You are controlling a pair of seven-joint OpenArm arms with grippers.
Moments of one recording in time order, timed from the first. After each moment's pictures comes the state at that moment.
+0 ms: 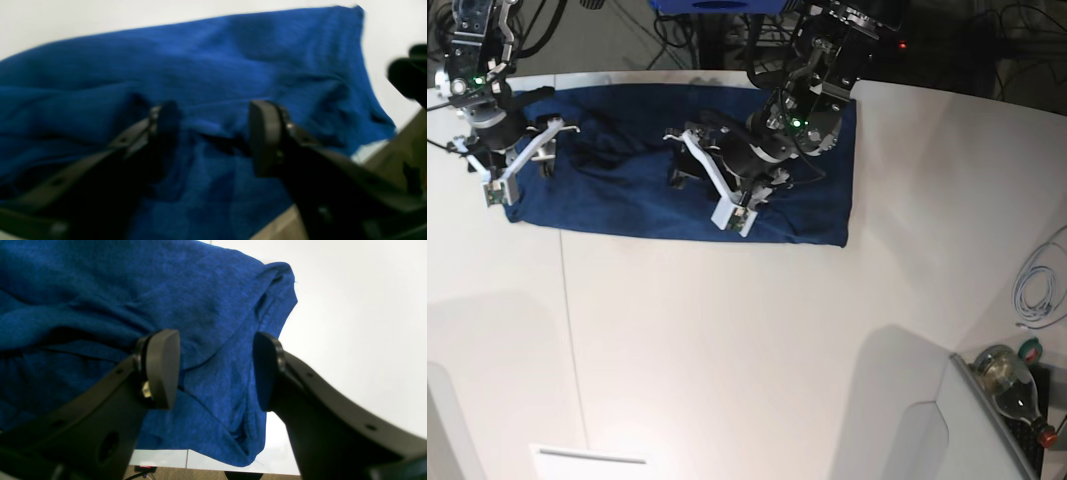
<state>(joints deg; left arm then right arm) 8.7 -1.8 23.0 84.2 -18.1 -8.8 32.8 -23.5 2.6 18.5 98.8 0.5 21.0 -34.8</state>
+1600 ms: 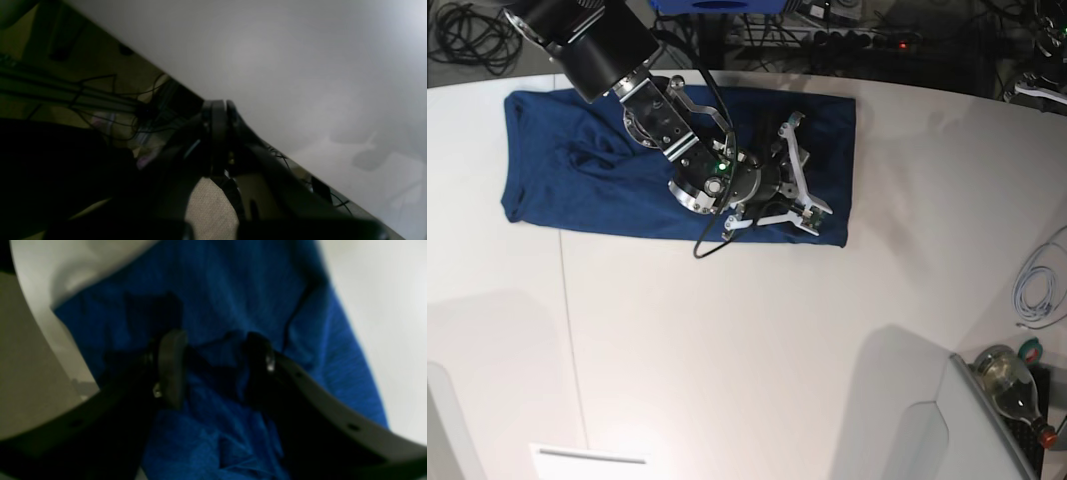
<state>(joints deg) 27.9 -10.7 -51.8 87.2 -18.1 -16.7 32.3 6.5 -4.0 -37.4 71.7 0.1 24.8 -45.5</state>
